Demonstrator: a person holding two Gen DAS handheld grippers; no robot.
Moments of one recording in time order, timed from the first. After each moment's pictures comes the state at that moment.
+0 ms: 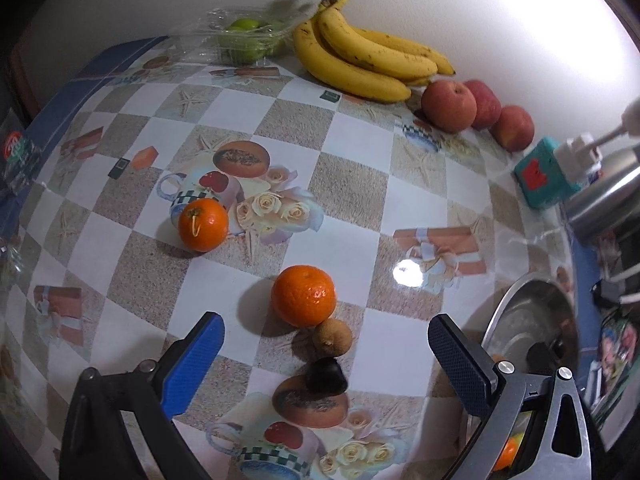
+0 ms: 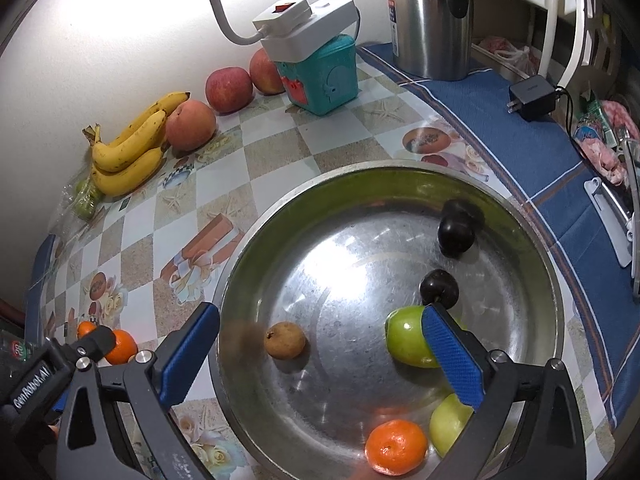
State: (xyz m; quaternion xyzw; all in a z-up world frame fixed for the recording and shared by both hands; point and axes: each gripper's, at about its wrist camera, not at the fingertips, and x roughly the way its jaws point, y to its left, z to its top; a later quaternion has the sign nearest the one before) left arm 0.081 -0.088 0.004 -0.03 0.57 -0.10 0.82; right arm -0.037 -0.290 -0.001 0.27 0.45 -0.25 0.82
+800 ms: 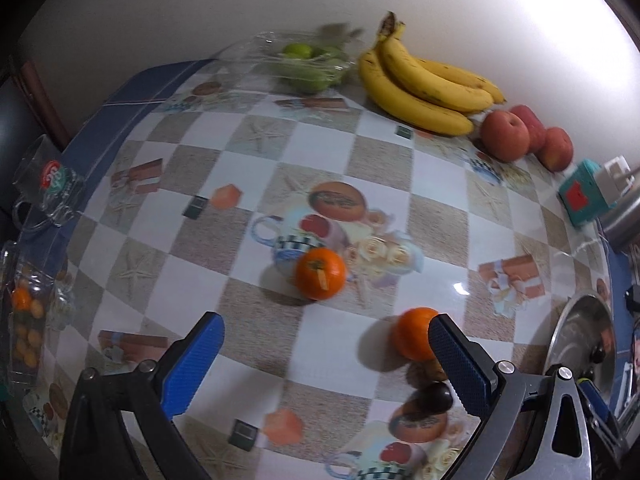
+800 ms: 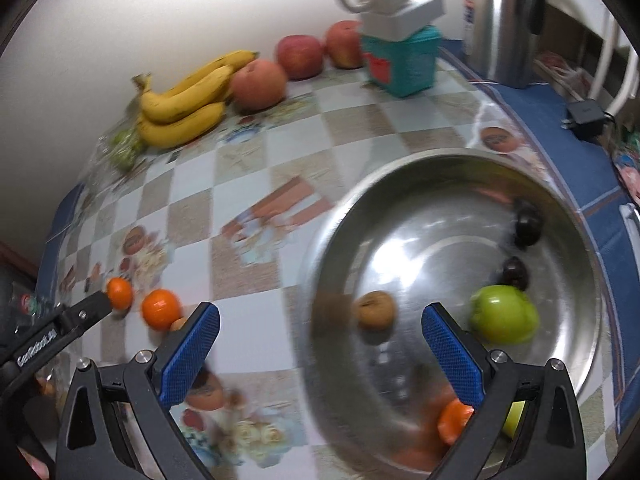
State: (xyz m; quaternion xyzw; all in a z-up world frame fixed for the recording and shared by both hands) left arm 0.107 -0.021 0.019 0.01 0.54 -0.05 0.84; right arm -0.007 -0.235 0.002 0.24 0.48 -0.17 0.83
